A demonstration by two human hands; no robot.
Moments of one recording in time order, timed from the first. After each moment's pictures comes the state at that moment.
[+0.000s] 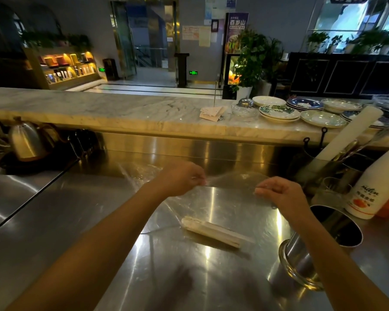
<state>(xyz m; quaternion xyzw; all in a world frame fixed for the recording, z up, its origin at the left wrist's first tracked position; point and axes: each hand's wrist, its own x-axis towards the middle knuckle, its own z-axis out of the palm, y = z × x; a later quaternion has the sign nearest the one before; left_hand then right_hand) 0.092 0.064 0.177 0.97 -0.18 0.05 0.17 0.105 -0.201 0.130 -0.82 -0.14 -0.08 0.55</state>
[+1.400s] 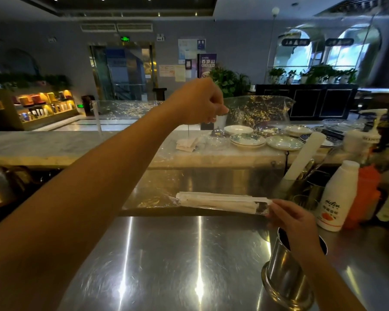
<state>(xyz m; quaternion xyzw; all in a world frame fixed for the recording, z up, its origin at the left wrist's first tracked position) 0.110 -0.019 0.385 0.92 -0.27 0.19 0.21 0.073 -0.251 0.137 -0.69 -0.04 -0.20 0.69</state>
